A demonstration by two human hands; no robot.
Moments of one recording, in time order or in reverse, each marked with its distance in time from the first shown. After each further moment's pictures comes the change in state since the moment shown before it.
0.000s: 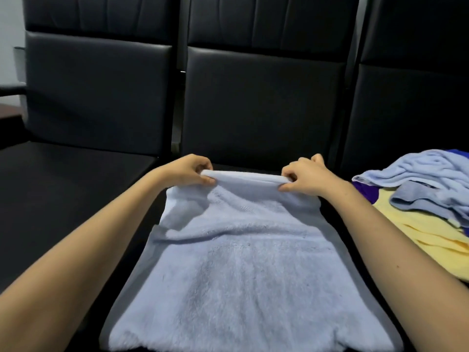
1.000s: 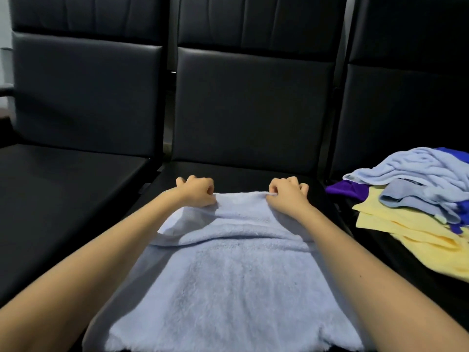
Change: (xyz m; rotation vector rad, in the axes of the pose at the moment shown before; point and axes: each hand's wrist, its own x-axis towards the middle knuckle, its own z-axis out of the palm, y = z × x) left_hand 0.013 0.017 0.060 0.434 -0.003 -0.244; right_hand 0.001 -0.017 0.062 0.271 0.109 0.288
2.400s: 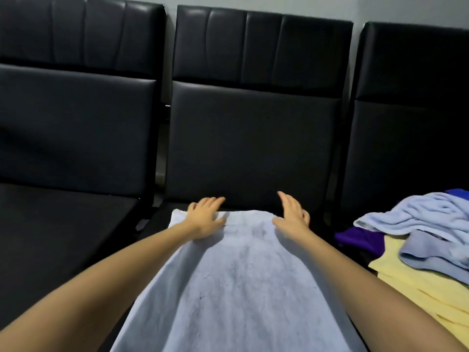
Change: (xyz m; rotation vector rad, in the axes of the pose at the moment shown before) left_hand 0.115 -0.012 0.017 -0.054 0.094 0.114; right_hand 0.099 0.029 0.011 0.227 -0.027 0.170
